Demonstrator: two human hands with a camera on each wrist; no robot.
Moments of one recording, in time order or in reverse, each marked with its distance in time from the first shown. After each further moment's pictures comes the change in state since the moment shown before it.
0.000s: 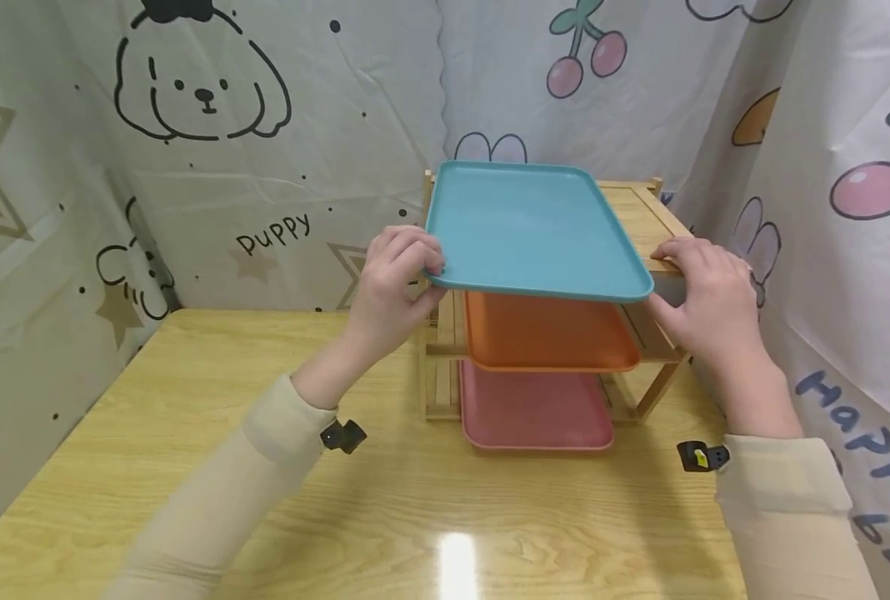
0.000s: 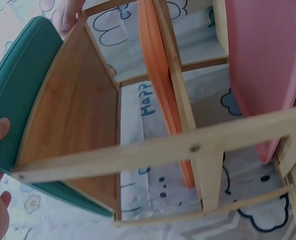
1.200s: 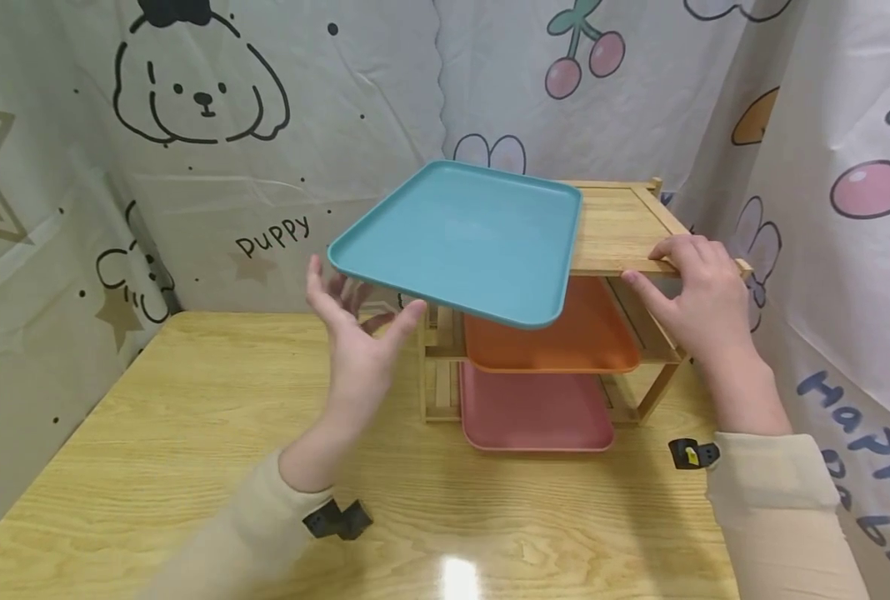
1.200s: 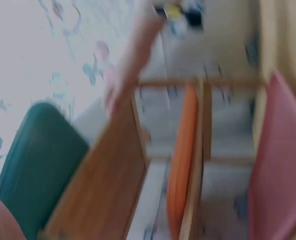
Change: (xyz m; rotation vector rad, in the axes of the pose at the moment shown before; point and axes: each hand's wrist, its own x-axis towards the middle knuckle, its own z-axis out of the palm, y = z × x) left_hand -0.031 0.060 -0.019 -0.547 0.281 -0.946; right_hand 0.002 -0.005 0.006 0.078 0.042 0.078
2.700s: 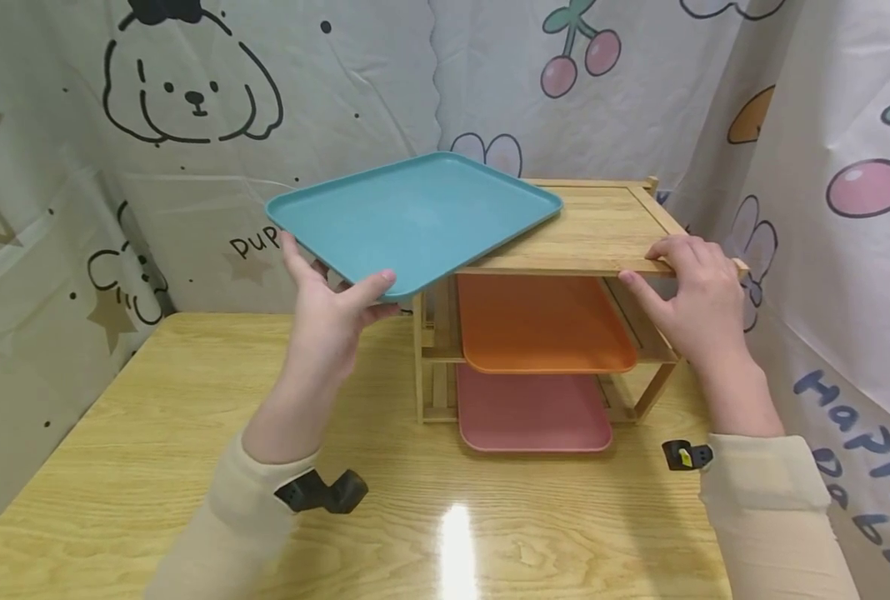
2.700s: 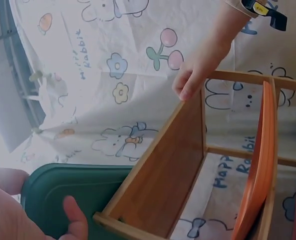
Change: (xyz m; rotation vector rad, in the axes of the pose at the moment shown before) left_hand 0.040 0.037 -0.011 -0.319 0.025 -0.431; right_hand -0.001 0.002 0.004 0.001 0.055 -0.030
